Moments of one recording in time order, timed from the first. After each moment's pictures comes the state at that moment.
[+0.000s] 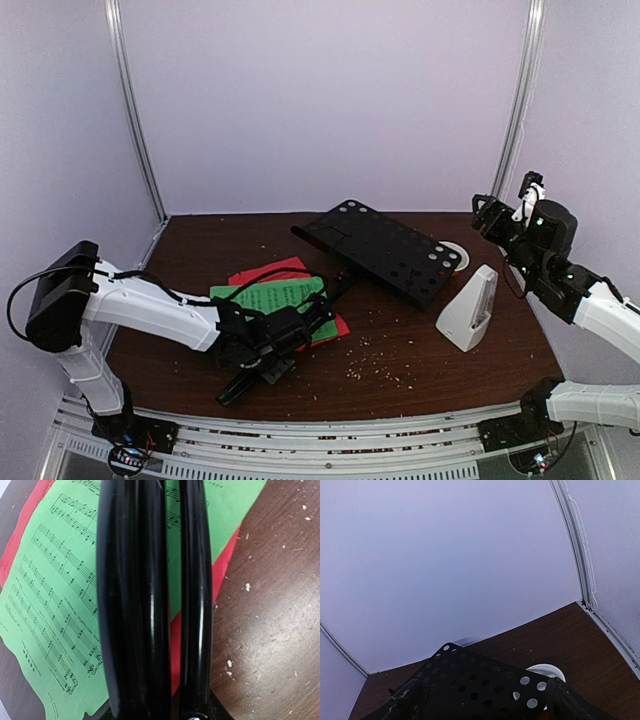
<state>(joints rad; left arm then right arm) -1.19 1.71 0.96 -0.47 -0.43 -0.36 0.42 0.89 0.71 0.12 0.42 0.47</state>
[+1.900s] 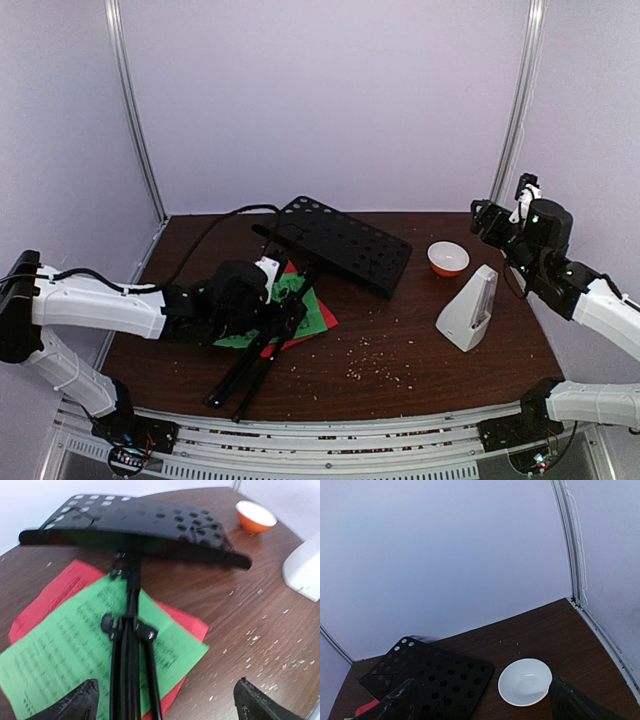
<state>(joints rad) -1.06 1.43 0.80 -0.02 -0.42 -0.37 0.40 0.91 0.71 0.06 0.42 0.44</state>
